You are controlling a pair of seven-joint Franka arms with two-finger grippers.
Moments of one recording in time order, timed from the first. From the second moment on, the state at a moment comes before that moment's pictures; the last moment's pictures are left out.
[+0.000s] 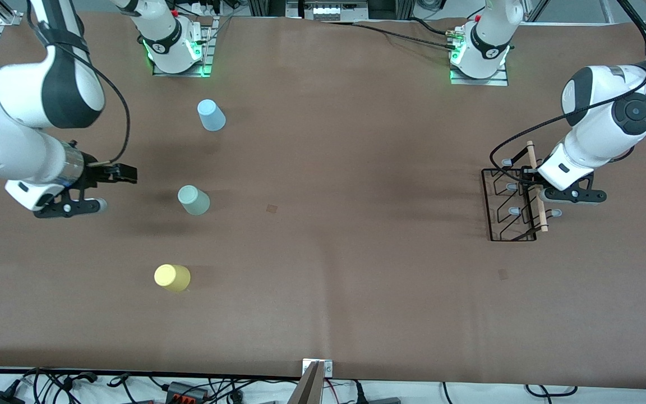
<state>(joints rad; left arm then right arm) 0.11 0.07 -0.09 -2.22 0.10 2.28 0.02 0.11 0.26 -0.01 -1.73 0.00 1.79 -0.03</state>
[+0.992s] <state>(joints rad) 0.13 0.07 -0.21 -2.21 0.10 2.26 0.01 0.23 0.47 -0.01 -1.84 0.06 2.04 0.24</state>
